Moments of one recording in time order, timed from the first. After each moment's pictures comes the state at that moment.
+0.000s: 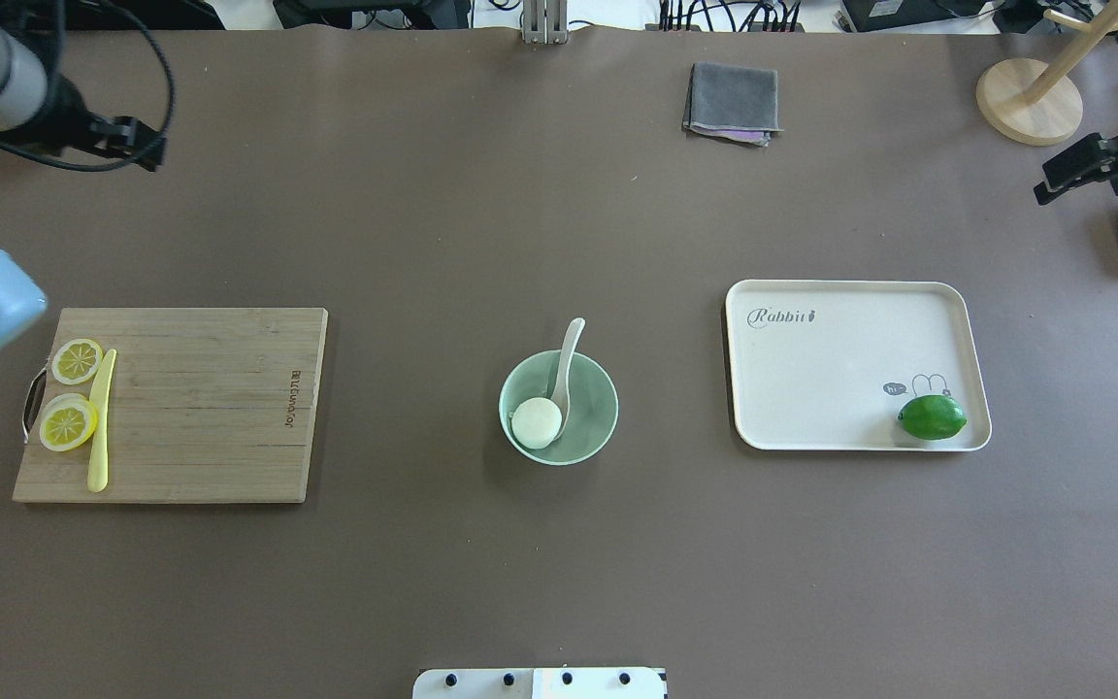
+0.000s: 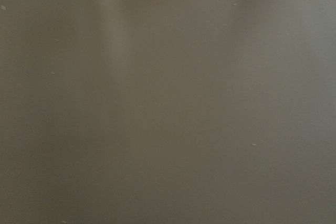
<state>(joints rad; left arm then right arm) -1.09 -1.87 -1.83 -1.65 -1.93 -0.64 1.29 -1.38 1.67 -1.45 2.32 0.37</state>
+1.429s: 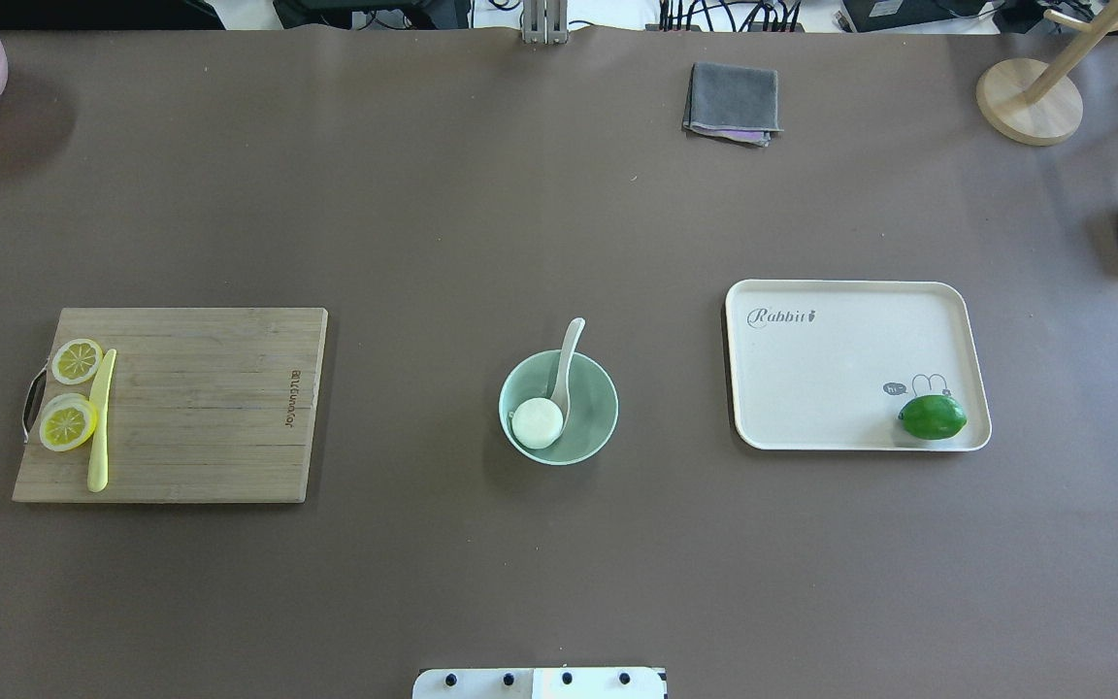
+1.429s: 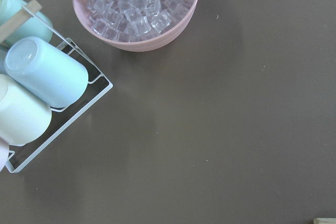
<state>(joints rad) -1.48 -1.59 -1.66 -1.81 -2.25 -0.30 1.56 -1.44 1.51 -1.69 2.36 -0.09</state>
